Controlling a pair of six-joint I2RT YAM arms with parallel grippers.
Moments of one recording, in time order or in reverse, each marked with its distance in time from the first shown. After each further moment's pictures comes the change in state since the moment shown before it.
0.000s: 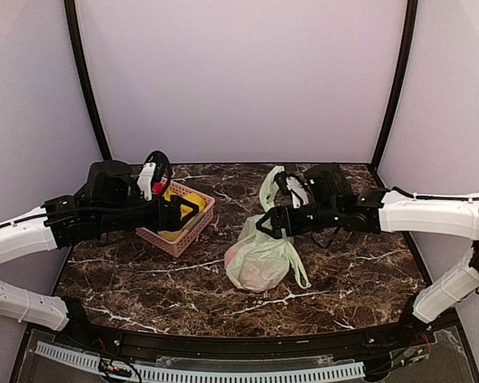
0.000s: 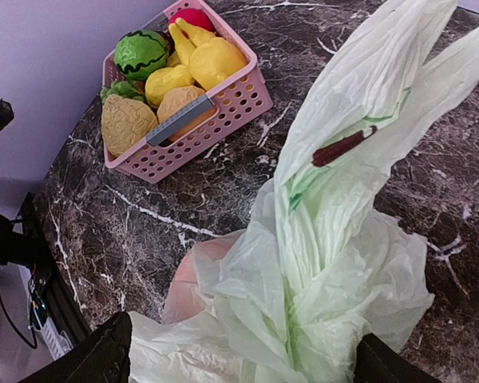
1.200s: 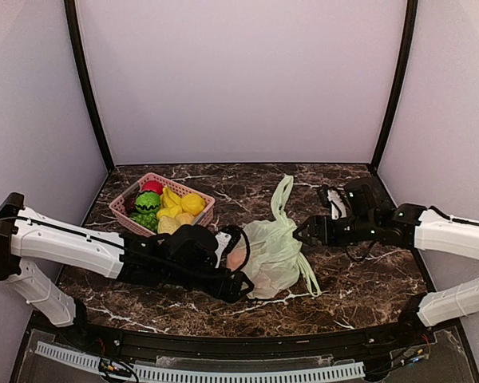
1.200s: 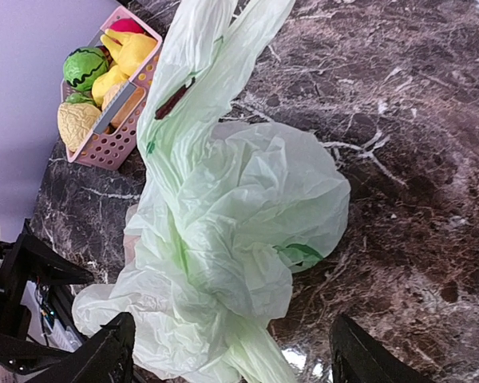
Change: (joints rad) left arm -0.381 0.425 -0.022 0.144 -0.022 -0.163; right arm -0.132 -0.319 -0.254 -0.119 0.005 0.124
